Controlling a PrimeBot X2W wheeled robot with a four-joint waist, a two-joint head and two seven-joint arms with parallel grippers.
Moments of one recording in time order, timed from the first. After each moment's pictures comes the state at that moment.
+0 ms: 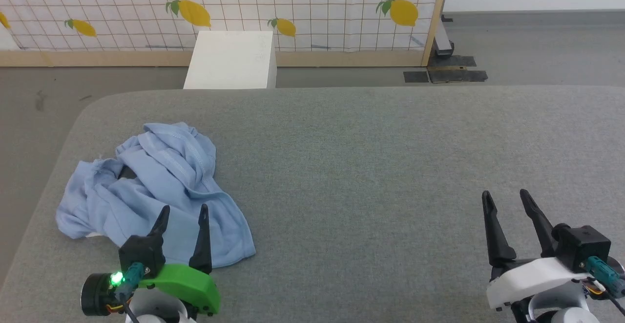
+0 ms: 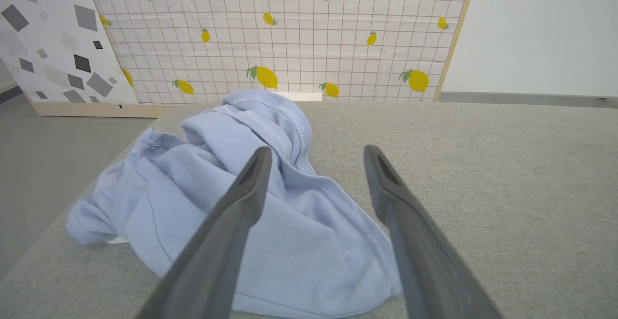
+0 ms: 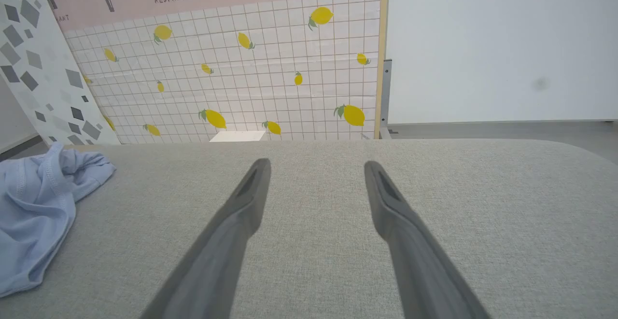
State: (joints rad) left arm -0.01 0.07 -0.01 0.14 -0.10 -0.04 -0.13; right arm 0.02 -0.05 -0.06 0.09 0.13 0.13 -0.13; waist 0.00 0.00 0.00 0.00
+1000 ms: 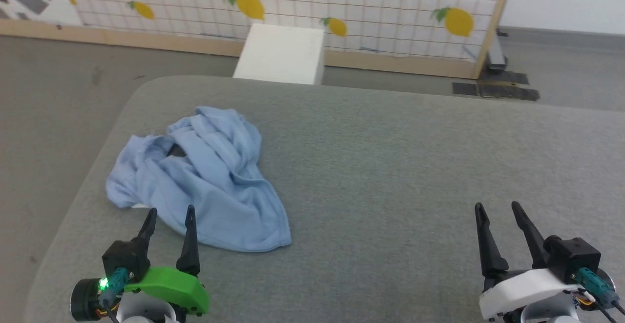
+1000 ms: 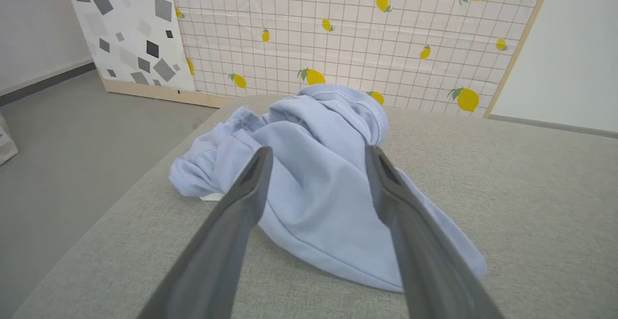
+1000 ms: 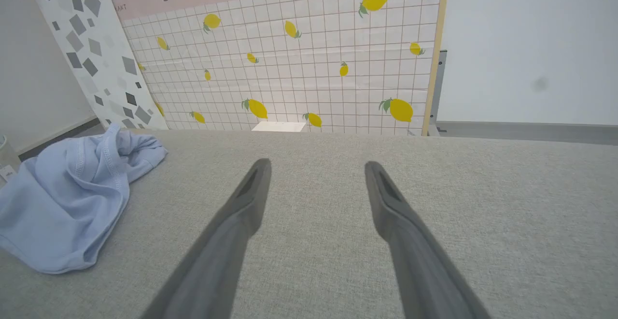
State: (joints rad) left arm -0.03 0.09 0.02 0.19 -0.15 -0.06 -0.20; right arm 0.03 -0.05 -0.04 0.16 0.15 0.13 -0.19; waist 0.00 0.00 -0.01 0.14
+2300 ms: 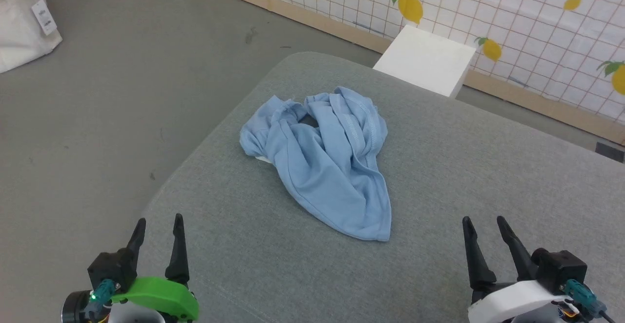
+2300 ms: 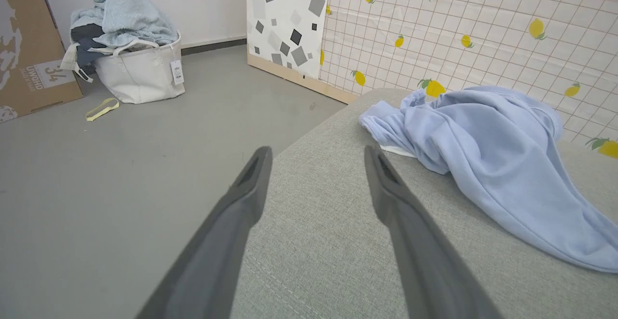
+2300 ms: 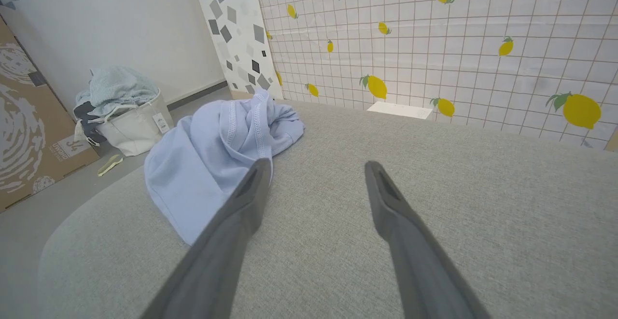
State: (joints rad) left arm -0.02 0.12 0.03 0.25 -0.21 -0.07 -0.25; right arm 0.03 -0.05 0.01 0.26 0.22 0.13 -0.26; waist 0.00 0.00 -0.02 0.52
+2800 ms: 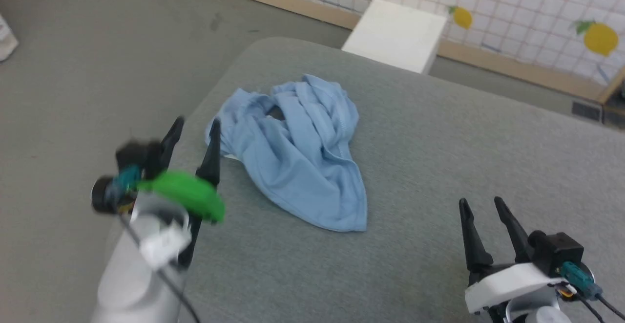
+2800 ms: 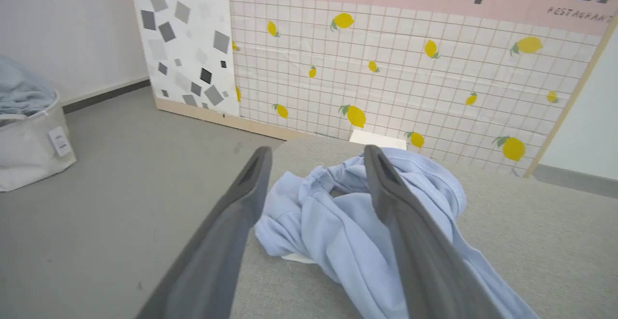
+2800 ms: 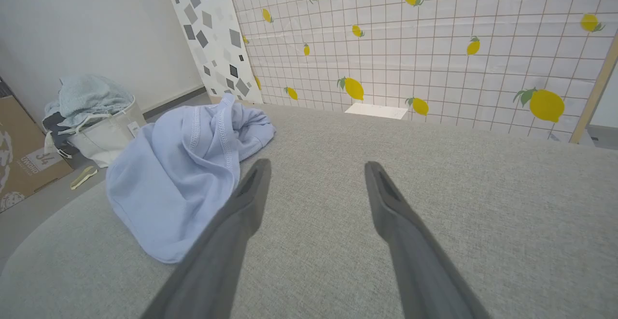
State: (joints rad) left arm -0.39 0.14 -0.11 0.40 -0.26 -0.12 -0.18; right arm -0.03 -0.05 0.02 0.26 0.19 0.13 -0.26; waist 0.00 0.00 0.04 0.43
